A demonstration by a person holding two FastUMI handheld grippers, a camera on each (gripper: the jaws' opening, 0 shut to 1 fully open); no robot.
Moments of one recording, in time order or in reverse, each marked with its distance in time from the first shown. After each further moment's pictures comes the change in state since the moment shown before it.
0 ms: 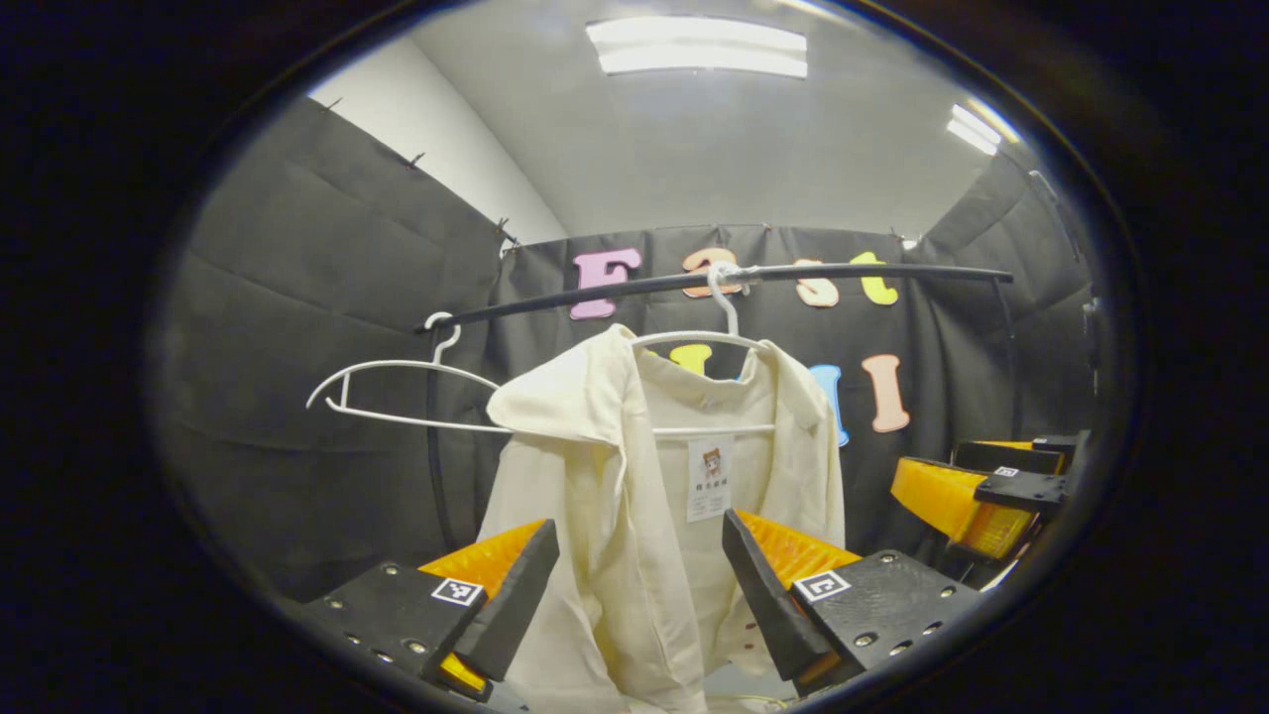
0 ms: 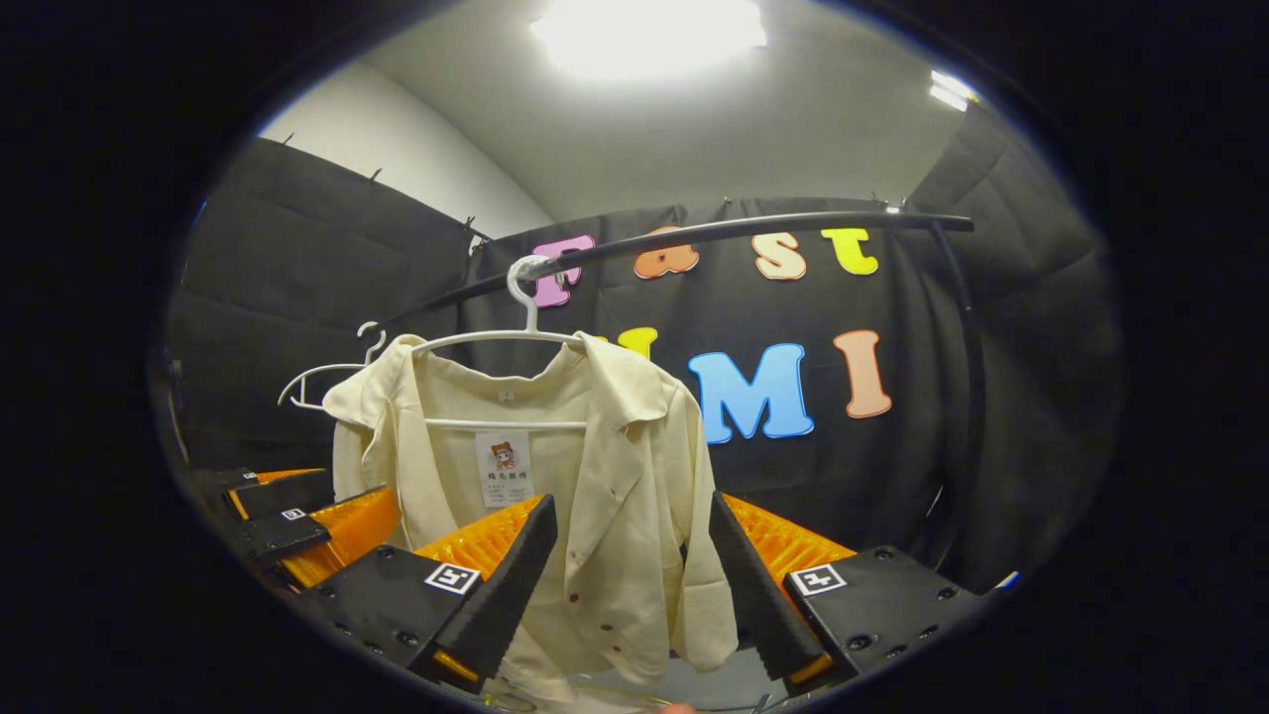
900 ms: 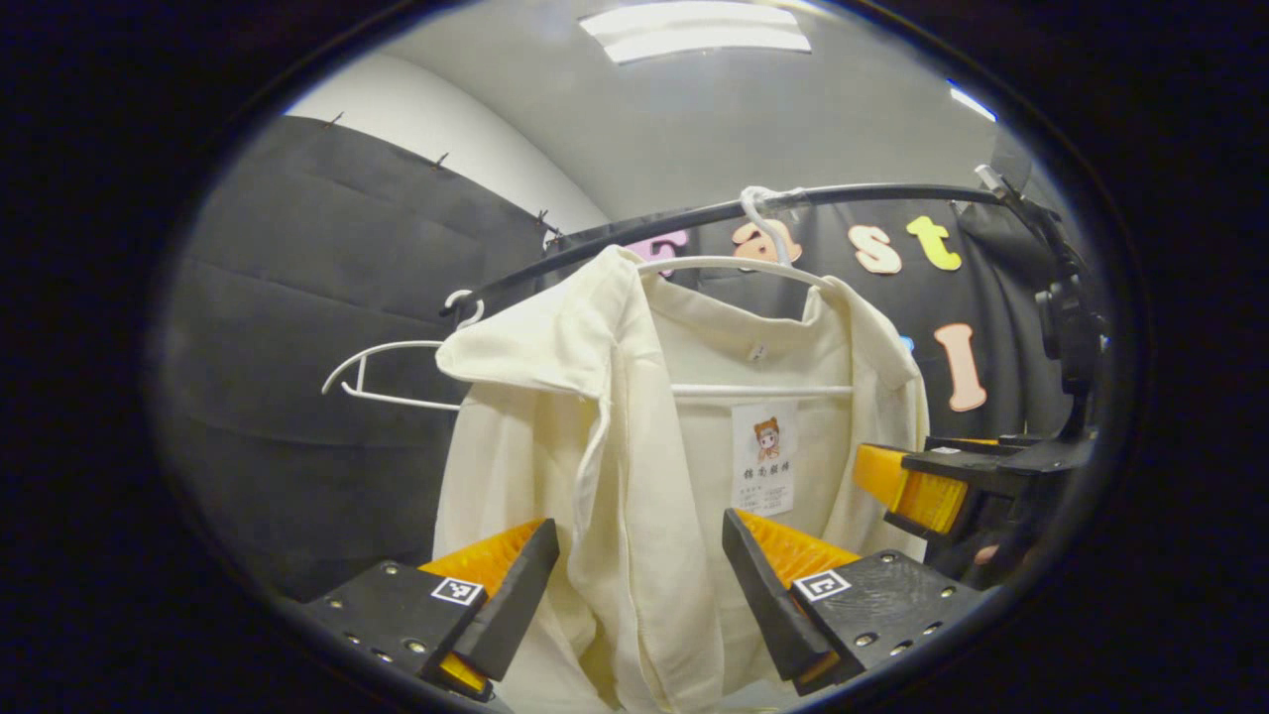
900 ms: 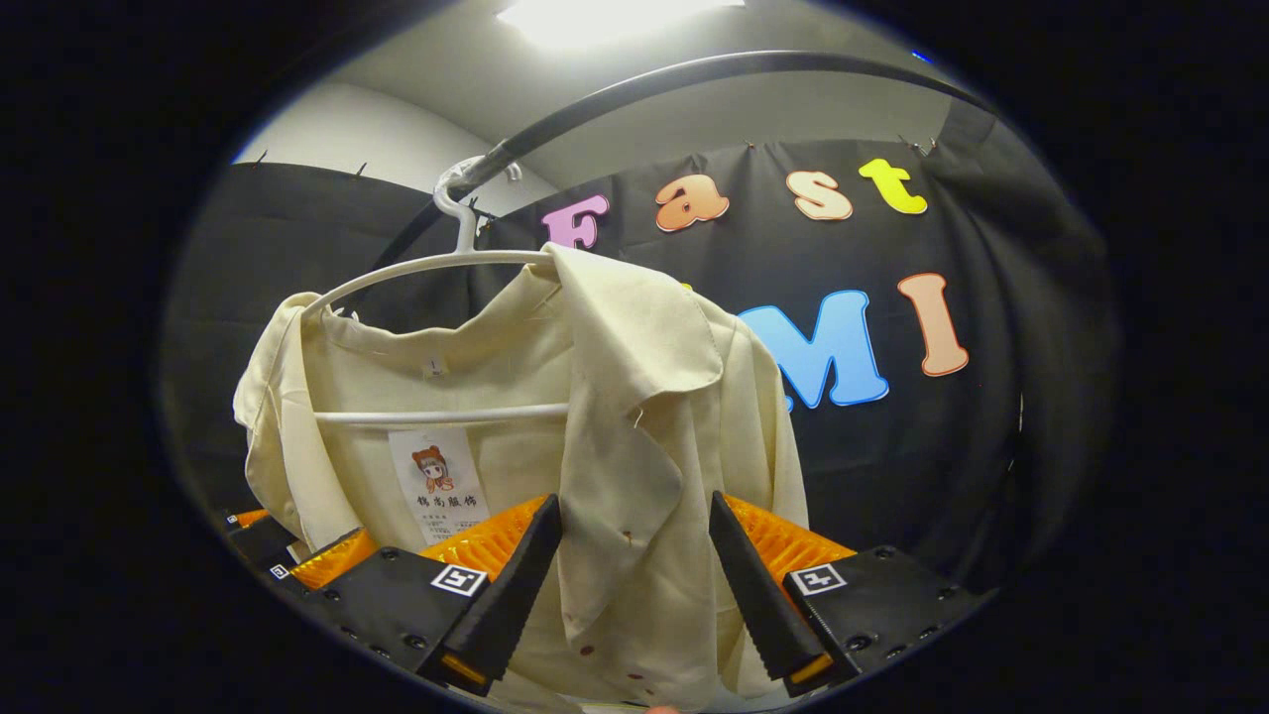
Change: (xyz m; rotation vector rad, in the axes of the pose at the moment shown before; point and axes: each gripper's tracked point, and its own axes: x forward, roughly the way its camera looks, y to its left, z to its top) left arm 0.070 0.006 -0.038 0.054 0.016 0.208; right arm 0.142 0.016 -0.036 0.082 0.072 0.131
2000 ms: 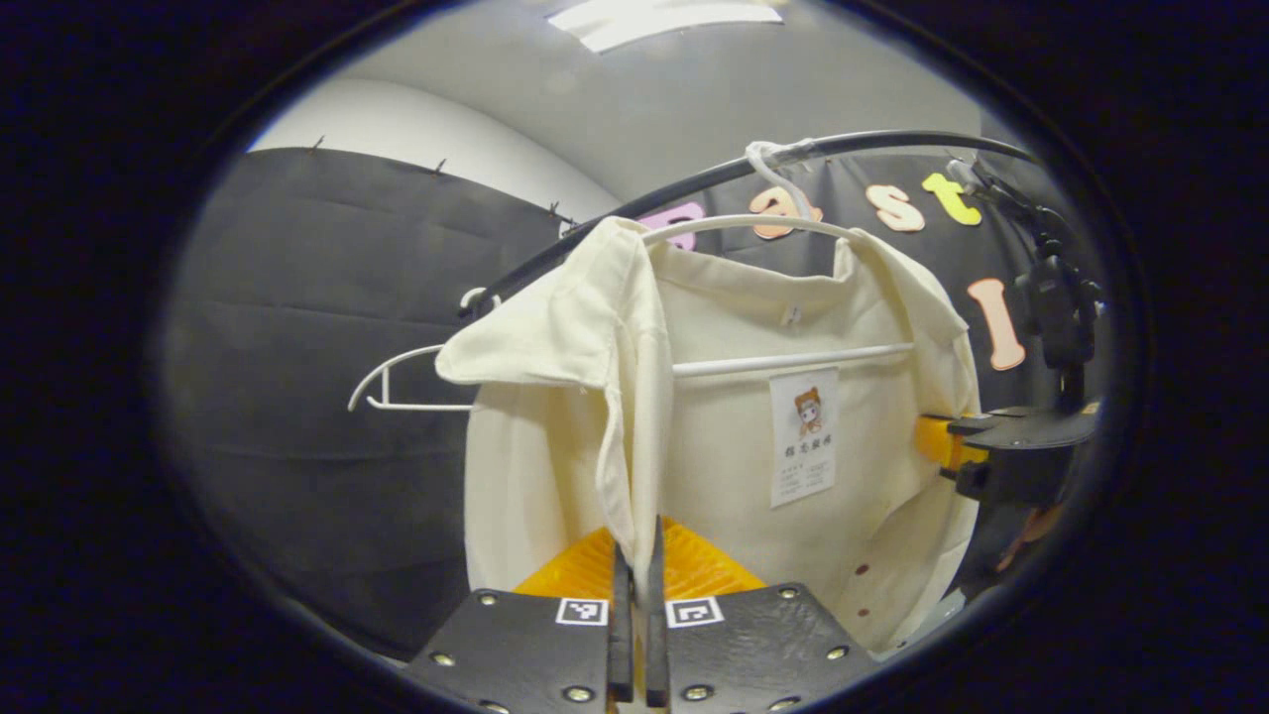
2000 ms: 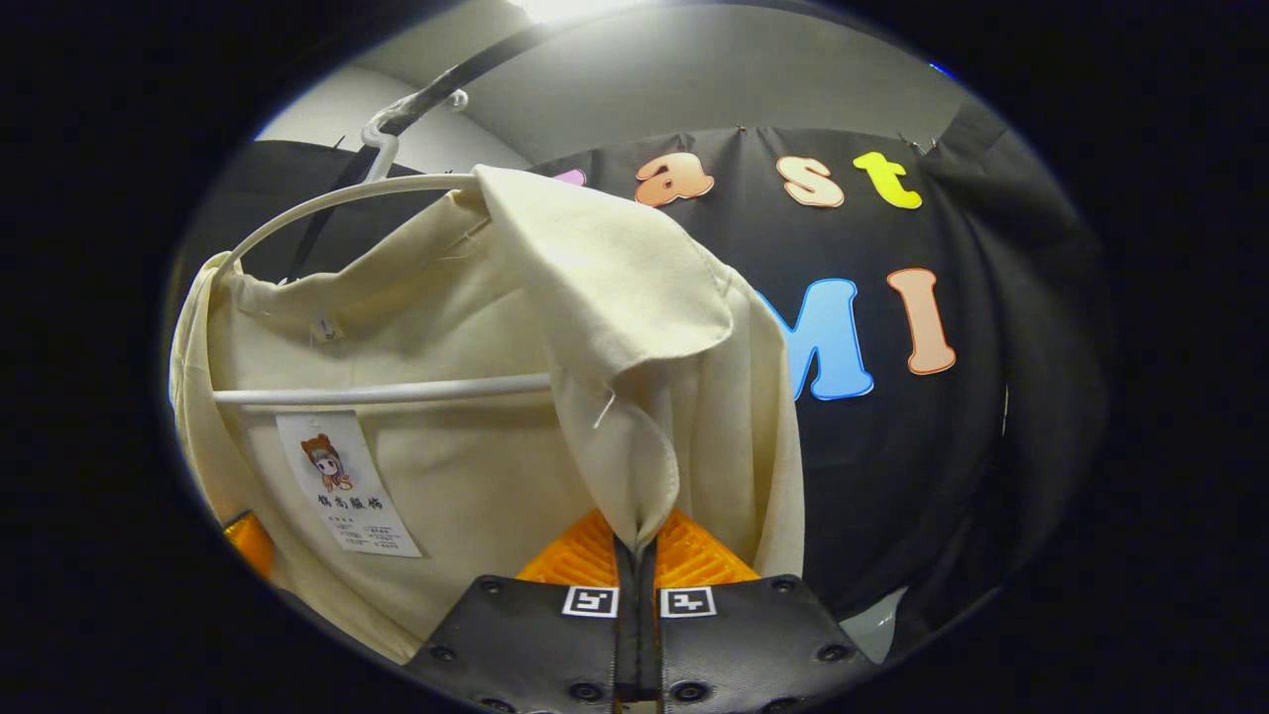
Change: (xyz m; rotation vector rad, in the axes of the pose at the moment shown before) left arm 0.011 0.024 -0.007 0.094 0.049 0.115; right arm 0.045 -0.039 -0.003 -0.061 0.041 -0.128
